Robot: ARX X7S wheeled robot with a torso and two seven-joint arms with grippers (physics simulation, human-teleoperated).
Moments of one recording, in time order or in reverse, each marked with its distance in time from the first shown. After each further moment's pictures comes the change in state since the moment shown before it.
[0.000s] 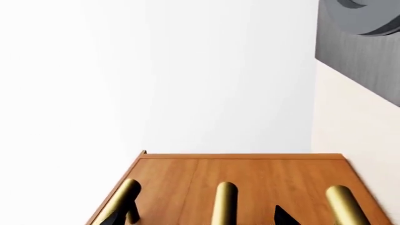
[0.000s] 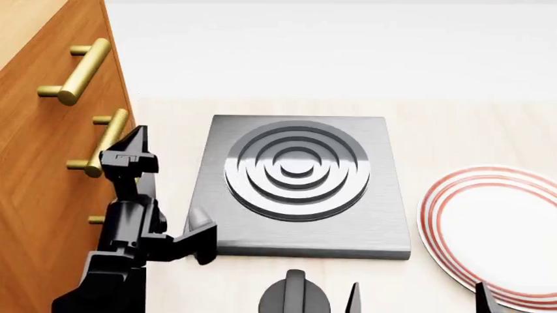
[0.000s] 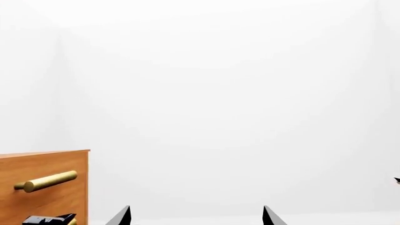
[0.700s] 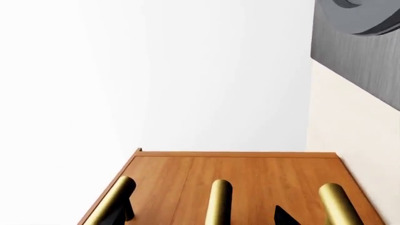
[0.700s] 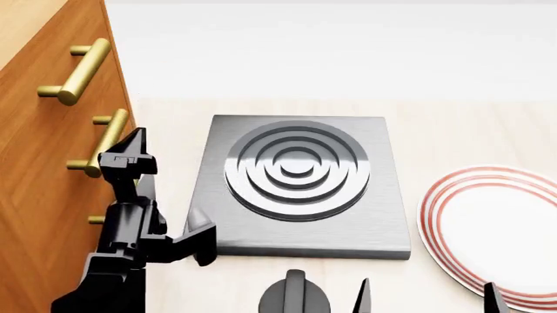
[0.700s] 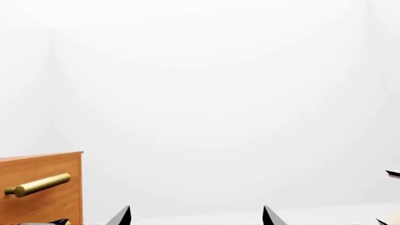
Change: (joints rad) left arm 0.003 0.000 -0.002 -0.004 -0.015 0.007 0.000; right arm 0.007 0.006 0.006 -0.006 0.028 0.013 0.031
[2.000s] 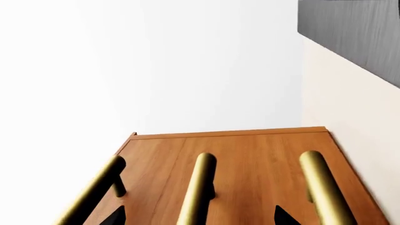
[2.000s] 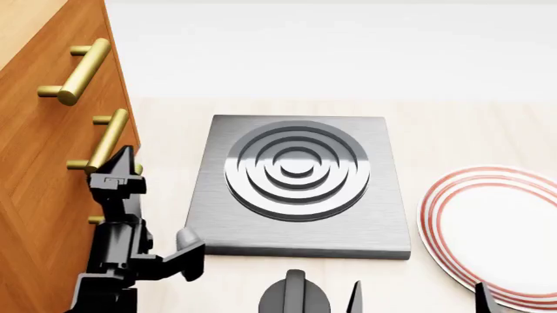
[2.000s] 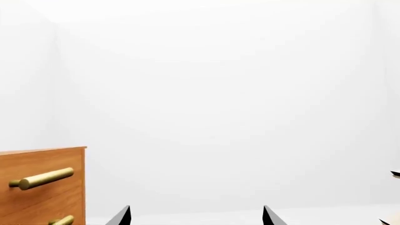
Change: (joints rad) left arm 0.055 0.000 0.003 -0.049 0.001 -0.019 -0.064; right arm 0.007 0.026 -0.030 0.015 -0.012 -0.009 0.018
